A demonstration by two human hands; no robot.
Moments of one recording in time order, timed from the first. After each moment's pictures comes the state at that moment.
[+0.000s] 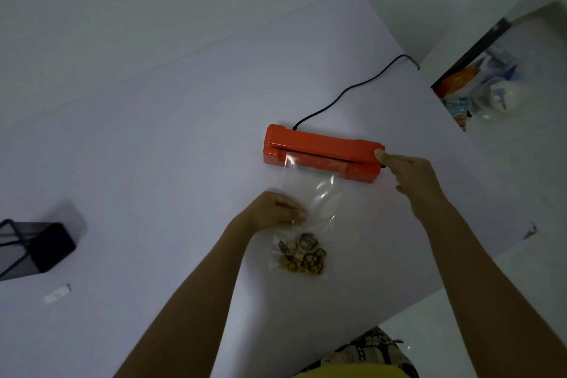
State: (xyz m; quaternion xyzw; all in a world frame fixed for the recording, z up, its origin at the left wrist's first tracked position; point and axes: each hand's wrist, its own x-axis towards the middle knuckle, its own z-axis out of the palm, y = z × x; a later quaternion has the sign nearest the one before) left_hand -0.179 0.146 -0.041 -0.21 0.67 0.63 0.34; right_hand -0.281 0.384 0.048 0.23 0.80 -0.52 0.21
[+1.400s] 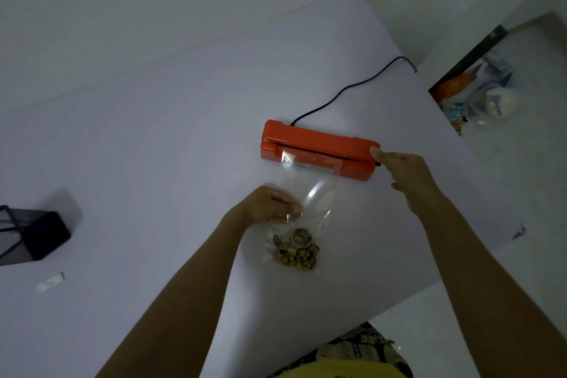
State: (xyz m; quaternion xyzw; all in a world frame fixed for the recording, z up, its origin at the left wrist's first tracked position) left_hand -0.178 0.141 -0.049 -0.19 0.66 0.64 0.34; right_hand -0.283 0.387 0.047 0.20 0.81 -0.50 0.24
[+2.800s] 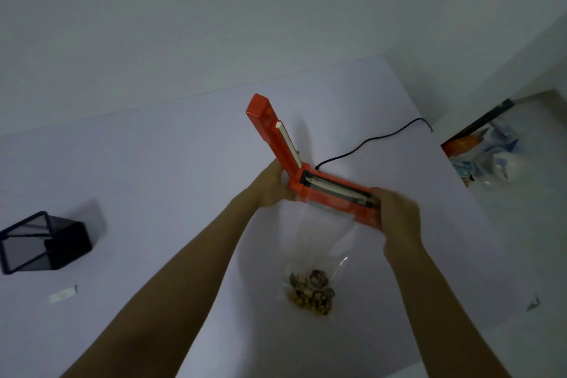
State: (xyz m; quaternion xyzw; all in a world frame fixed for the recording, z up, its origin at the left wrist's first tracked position) left_hand -0.254 0.089 0.004 -0.08 0.83 0.53 0.16; right_hand -0.272 0.314 0.068 0.26 0.77 -0.56 0.15
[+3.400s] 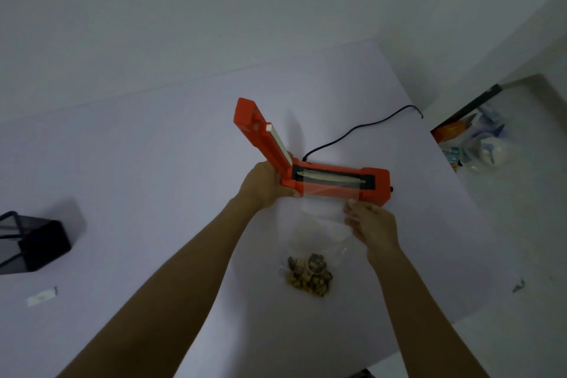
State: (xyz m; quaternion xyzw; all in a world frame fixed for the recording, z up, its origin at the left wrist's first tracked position) left_hand -0.242 0.104 -0.015 -0.08 0.86 0.50 0.08; right_hand -0.249 0.329 0.024 0.29 0.73 -0.57 0.23
